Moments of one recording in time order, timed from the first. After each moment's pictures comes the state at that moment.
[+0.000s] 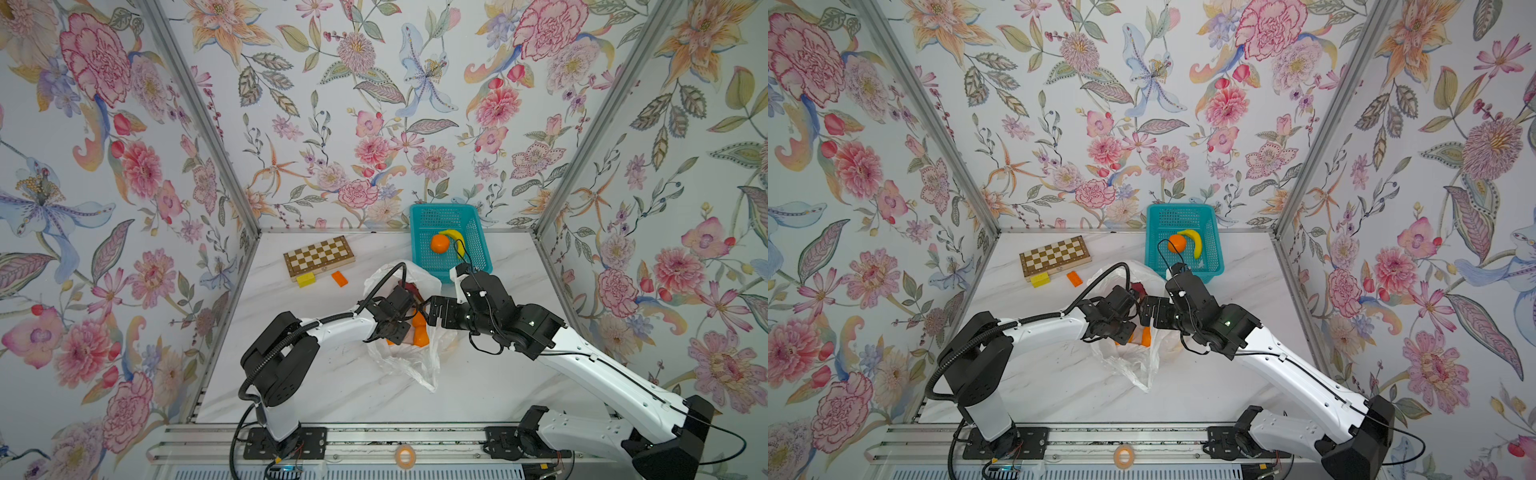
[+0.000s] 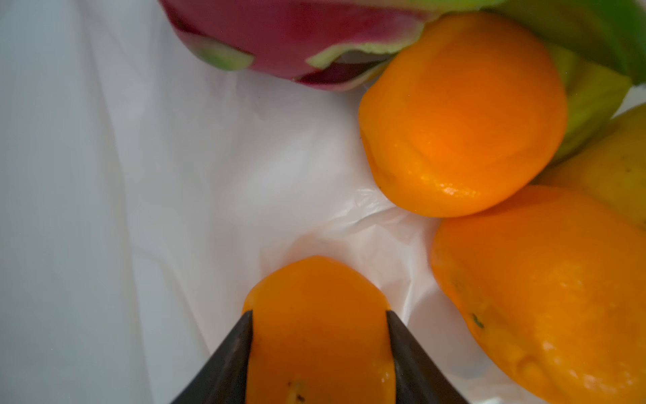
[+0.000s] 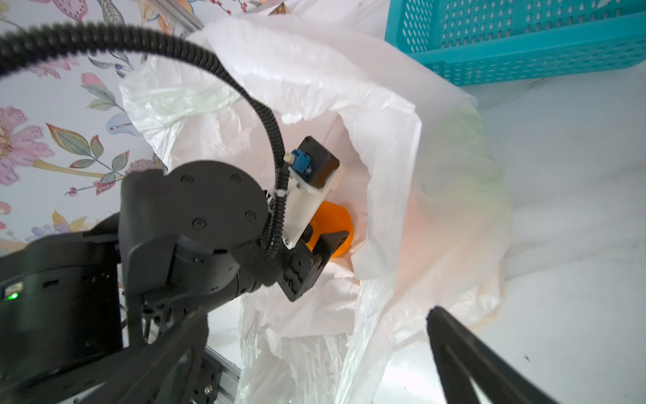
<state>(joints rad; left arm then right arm) -0.82 1.76 1.12 -0.47 -0.13 -0.20 0.79 1.14 1.12 -0.67 0.02 0.75</state>
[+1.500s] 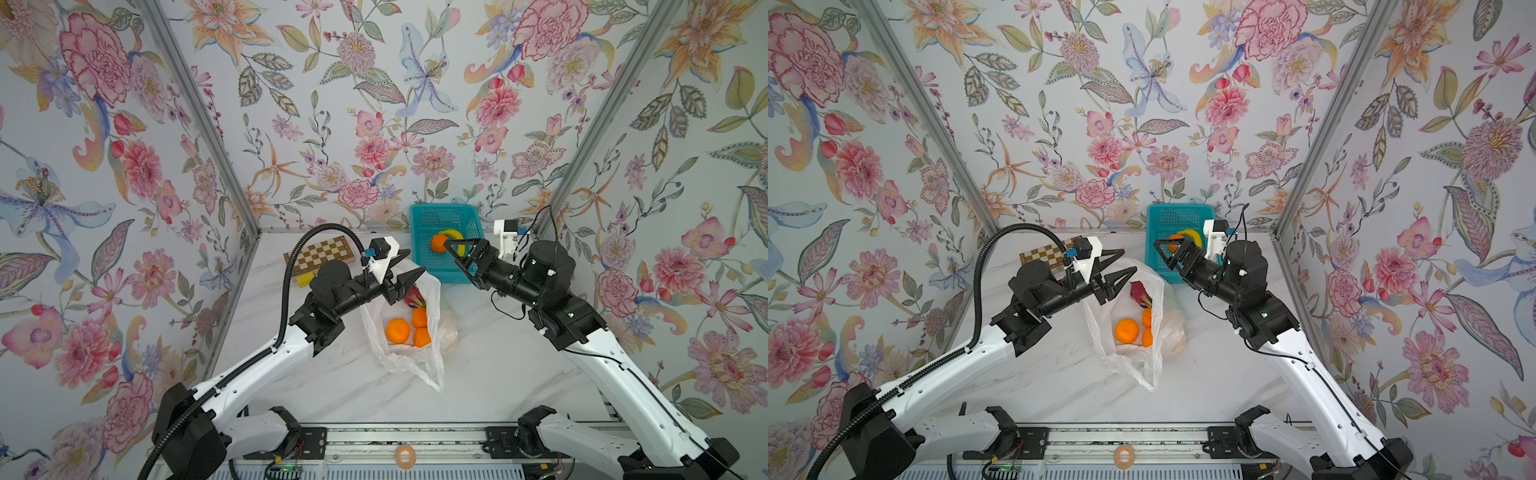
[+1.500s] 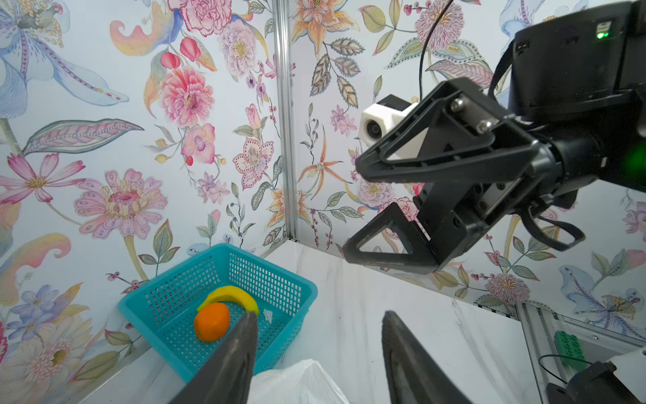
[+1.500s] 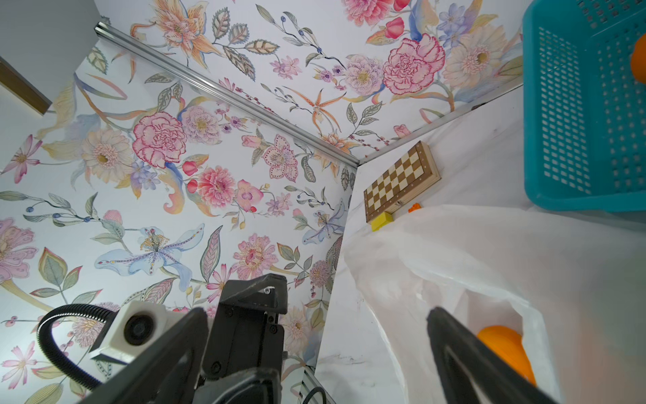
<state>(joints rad) -0.71 1.23 1.00 0.36 0.33 -0.02 0.48 1.07 1.18 -0.26 -0.36 1.01</state>
